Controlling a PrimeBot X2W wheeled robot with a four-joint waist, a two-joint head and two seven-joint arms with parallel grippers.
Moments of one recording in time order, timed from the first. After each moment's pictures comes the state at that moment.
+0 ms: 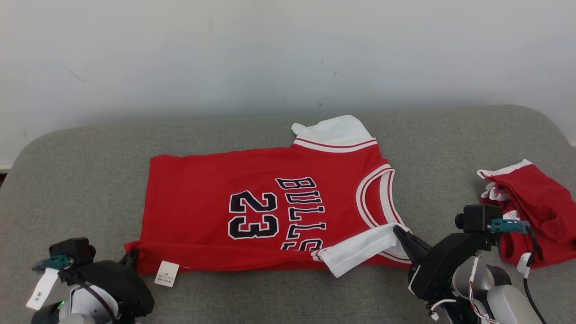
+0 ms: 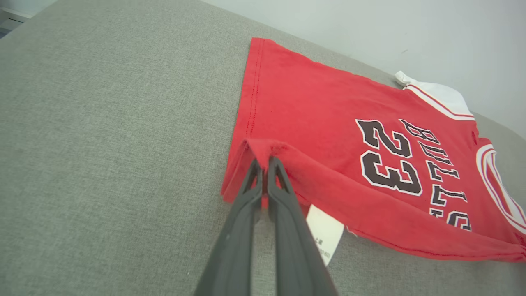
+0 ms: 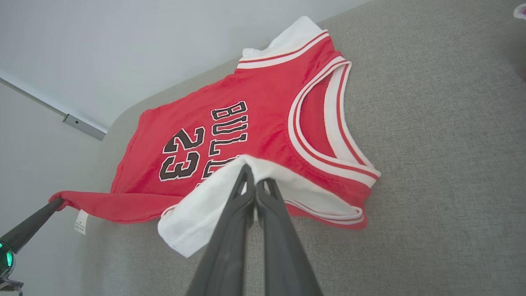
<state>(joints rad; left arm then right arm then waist) -0.24 0.17 -0.14 0.42 -0.47 0.06 0.25 -0.12 -0.08 0.10 0.07 0.65 -0.06 0.46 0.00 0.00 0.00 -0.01</state>
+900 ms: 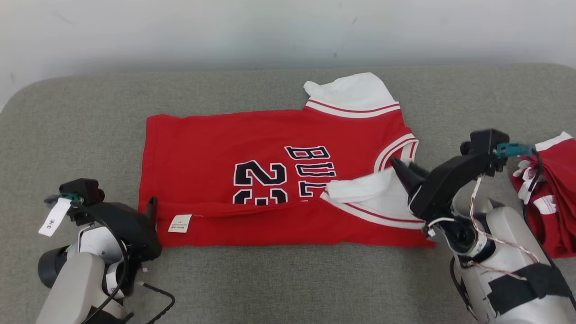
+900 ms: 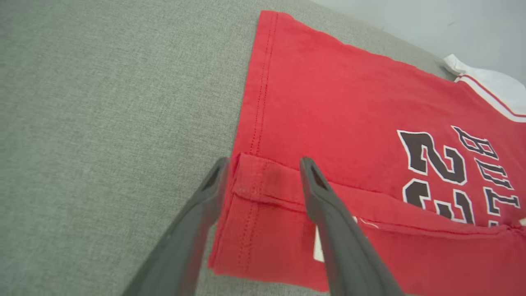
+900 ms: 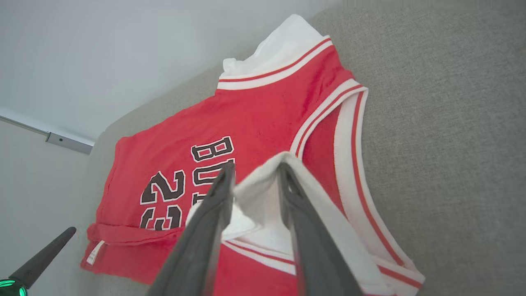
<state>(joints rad) -0.52 0.15 -0.17 0.63 -0.44 0.07 0.31 -0.46 -0.06 0.08 0.33 0.70 -0.10 0.48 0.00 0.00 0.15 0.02</state>
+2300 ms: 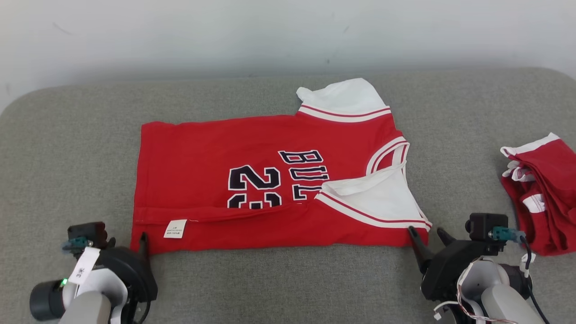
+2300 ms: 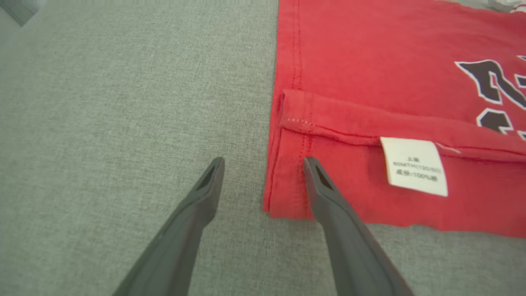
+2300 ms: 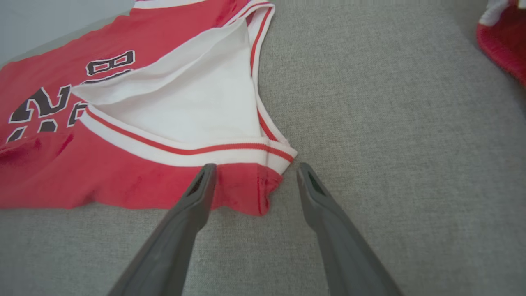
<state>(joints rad) -0.42 0.18 -0.24 0.73 -0.33 0.07 0.10 -0.21 -0.15 0.17 0.36 0.52 -0.07 0.22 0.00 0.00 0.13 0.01</state>
